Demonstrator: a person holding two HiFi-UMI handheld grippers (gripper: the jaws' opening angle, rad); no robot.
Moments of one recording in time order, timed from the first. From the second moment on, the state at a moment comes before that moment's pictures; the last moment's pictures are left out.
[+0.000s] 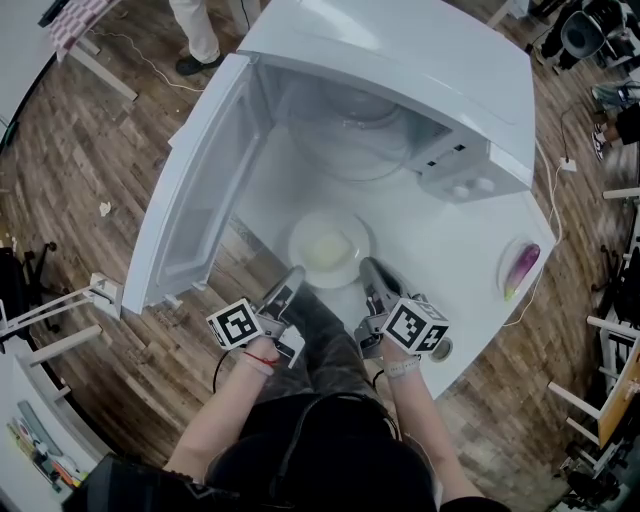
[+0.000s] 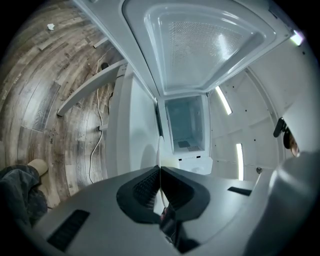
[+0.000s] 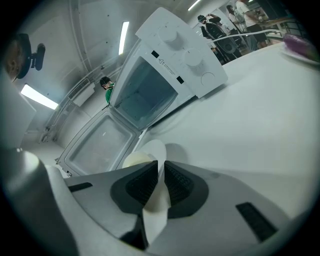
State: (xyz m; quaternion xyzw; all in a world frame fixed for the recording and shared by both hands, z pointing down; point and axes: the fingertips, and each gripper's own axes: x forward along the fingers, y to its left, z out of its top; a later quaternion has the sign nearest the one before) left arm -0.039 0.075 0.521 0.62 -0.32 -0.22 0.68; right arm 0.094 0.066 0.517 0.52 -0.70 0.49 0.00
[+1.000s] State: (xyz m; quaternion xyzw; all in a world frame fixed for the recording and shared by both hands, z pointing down) left arm -0.055 0.088 0.532 0.62 -0.33 -0.21 0.68; right arm 0.077 0.076 0.527 0.51 -0.70 0.49 0.08
